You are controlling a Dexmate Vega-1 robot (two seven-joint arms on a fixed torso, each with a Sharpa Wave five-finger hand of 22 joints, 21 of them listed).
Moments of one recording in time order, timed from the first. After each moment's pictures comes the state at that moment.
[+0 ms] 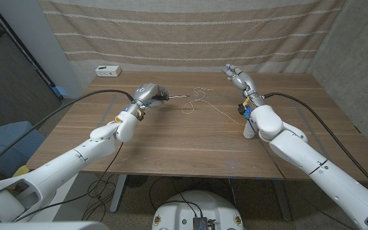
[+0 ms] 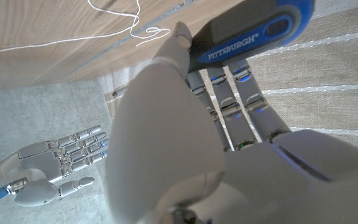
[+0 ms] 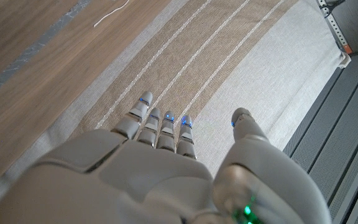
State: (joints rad) left arm 0.75 0.78 0.65 -1.56 0.57 -0.04 0.49; left_hand 1.42 -0.03 0.37 -0.17 0.18 0.97 0.03 0.35 0.20 0.81 -0.03 0.58 0.55 0.83 -0.05 0.61 0.56 0.69 0.00 1.00 0.19; right arm -0.97 -0.65 -0.45 -1.97 0.17 -0.17 -0.39; right_hand 0.37 0.11 0.38 -0.12 0.17 0.17 -0.02 0.20 0.18 0.15 0.07 0.21 0.19 0.11 0.07 0.22 0.18 0.27 0.06 0.21 0.17
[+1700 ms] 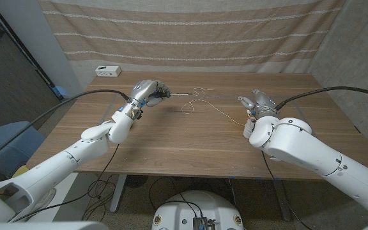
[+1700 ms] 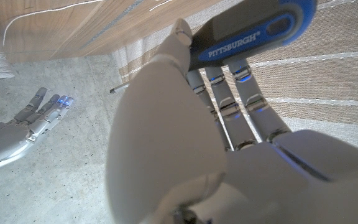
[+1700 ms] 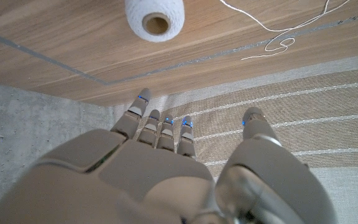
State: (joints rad) left arm 0.81 0.81 0.58 -1.57 0.59 -0.22 0.57; left_hand 1.43 -0.05 0.36 -0.17 0.18 1.01 0.03 0.31 0.20 0.82 -0.04 0.56 0.57 0.85 -0.06 0.60 0.58 0.69 0.00 1.03 0.18; right arm -0.82 -0.83 -0.68 -2.45 0.52 -1.38 -0.99; right_hand 0.37 0.05 0.33 -0.14 0.18 0.14 -0.02 0.19 0.18 0.11 0.05 0.19 0.19 0.08 0.04 0.20 0.19 0.31 0.08 0.20 0.17
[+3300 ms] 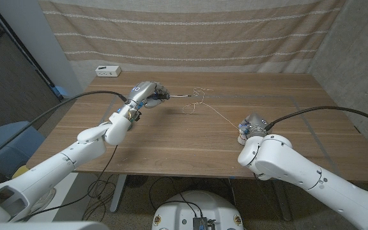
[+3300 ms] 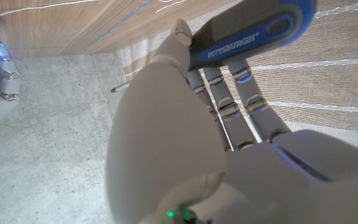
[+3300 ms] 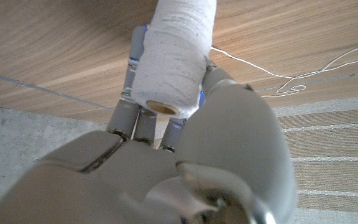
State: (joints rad) left arm 0.83 0.82 0.55 -1.57 0.57 -0.27 0.54; left_hand 1.43 -0.04 0.37 -0.17 0.18 1.02 0.03 0.28 0.20 0.82 -0.04 0.53 0.58 0.86 -0.08 0.58 0.60 0.69 -0.01 1.04 0.18; right arm -0.94 -0.70 -0.76 -2.33 0.47 -1.39 -1.10; right_hand 1.37 0.07 0.27 -0.14 0.18 1.00 0.00 0.39 0.23 0.79 -0.02 0.71 0.38 0.77 0.16 0.67 0.67 0.84 0.01 0.88 0.37
